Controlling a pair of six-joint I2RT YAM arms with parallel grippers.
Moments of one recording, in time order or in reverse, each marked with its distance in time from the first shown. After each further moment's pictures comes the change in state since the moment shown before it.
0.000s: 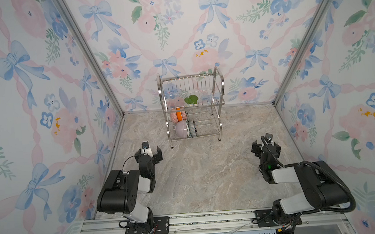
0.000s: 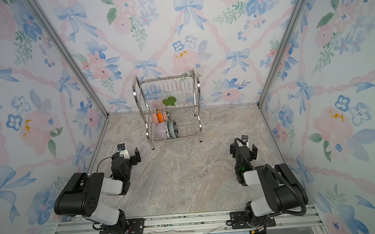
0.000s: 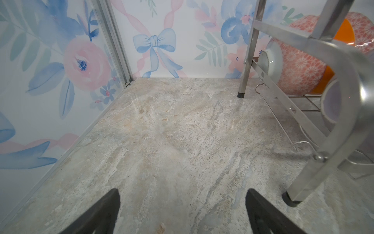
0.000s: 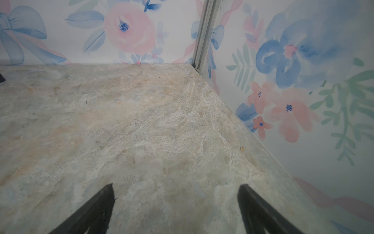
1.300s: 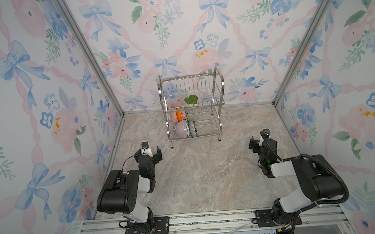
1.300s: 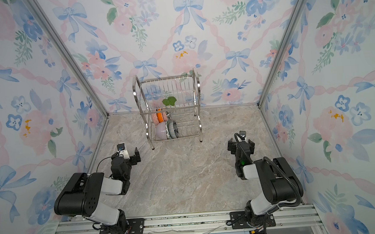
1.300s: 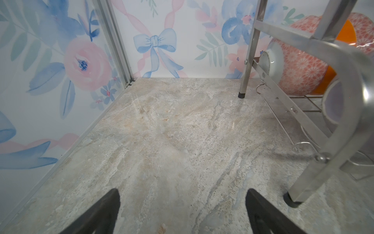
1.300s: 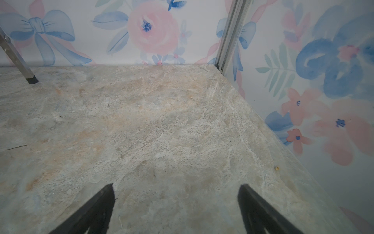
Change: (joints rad) left arm 0.005 0.000 0.001 0.000 0.004 0.000; right arm -0.045 0.072 0.146 -0.090 -0.140 0.005
